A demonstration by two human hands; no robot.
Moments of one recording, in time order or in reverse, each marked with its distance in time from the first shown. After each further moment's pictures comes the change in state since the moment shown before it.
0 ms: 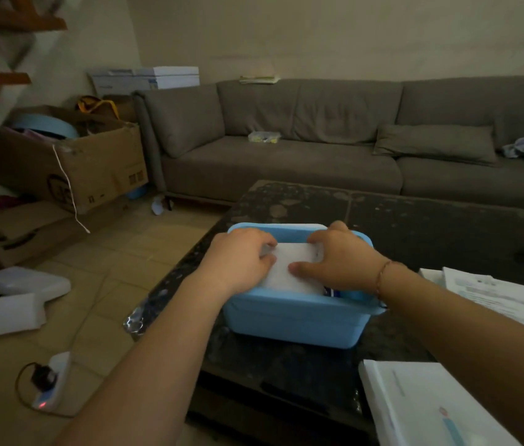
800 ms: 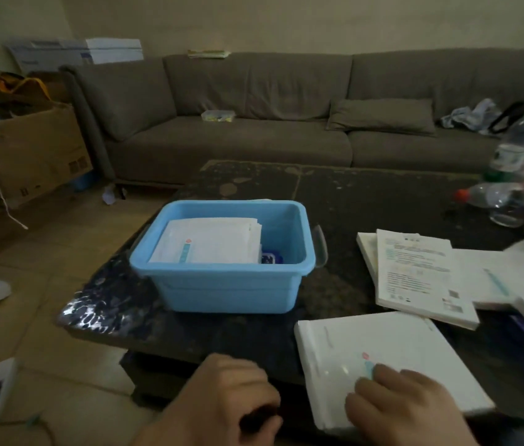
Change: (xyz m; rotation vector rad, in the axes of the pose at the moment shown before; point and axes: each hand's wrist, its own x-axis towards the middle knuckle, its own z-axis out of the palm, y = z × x) left_hand -0.143 0.040 0.099 -0.234 0.083 0.841; right_hand -0.200 0.109 0.080 -0.500 0.448 -0.553
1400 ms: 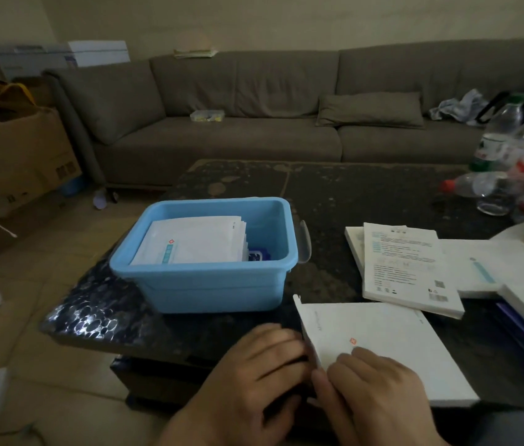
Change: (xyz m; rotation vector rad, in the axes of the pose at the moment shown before) left_hand 0.034 0.011 0.037 -0.080 0.178 0.094; right_hand 0.008 -0.017 0.020 0.156 0.350 0.316
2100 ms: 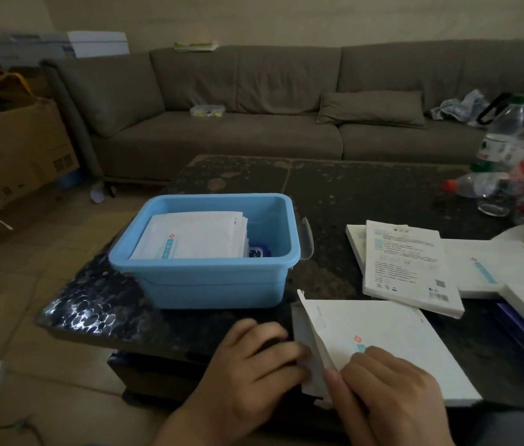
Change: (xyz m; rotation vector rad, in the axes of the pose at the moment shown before) left_hand -0.003 -0.006 0.003 0.281 0.119 0.079; right_hand -0.003 0.001 -0.011 0.071 -0.037 0.077
